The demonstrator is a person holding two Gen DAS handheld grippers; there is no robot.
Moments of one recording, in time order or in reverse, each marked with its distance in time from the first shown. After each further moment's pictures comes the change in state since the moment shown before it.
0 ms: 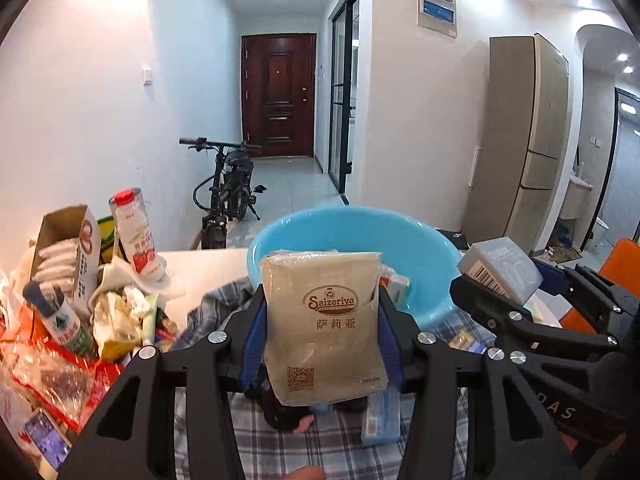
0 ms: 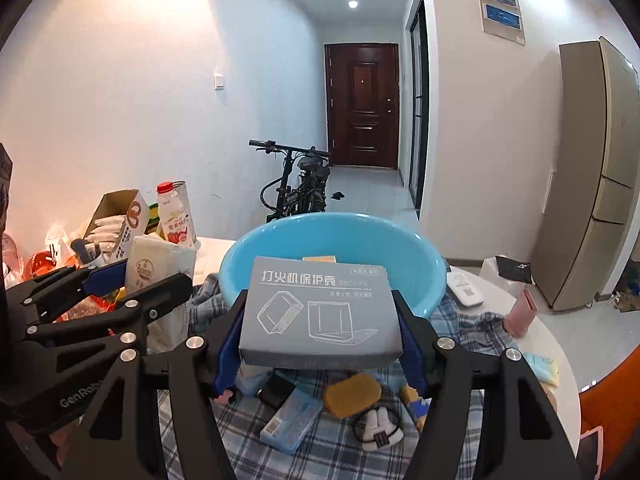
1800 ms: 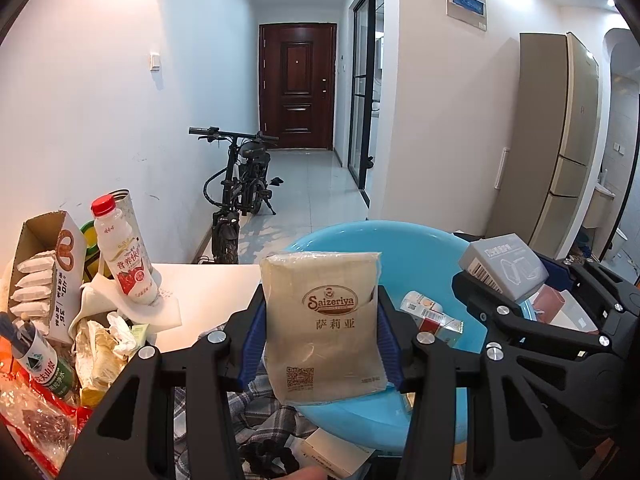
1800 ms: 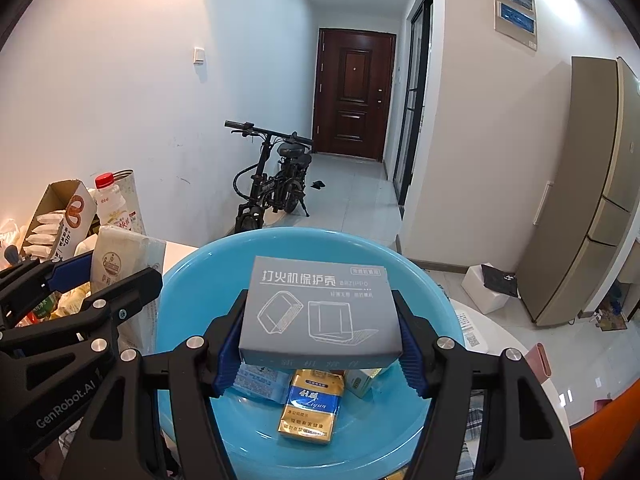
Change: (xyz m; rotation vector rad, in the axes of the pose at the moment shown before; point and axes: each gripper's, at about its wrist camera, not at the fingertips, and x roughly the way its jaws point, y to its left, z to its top) left arm 0.091 0.016 0.034 -0.045 0.036 0.055; right arm 0.122 -0.006 0.043 -0.064 0.061 -0.087
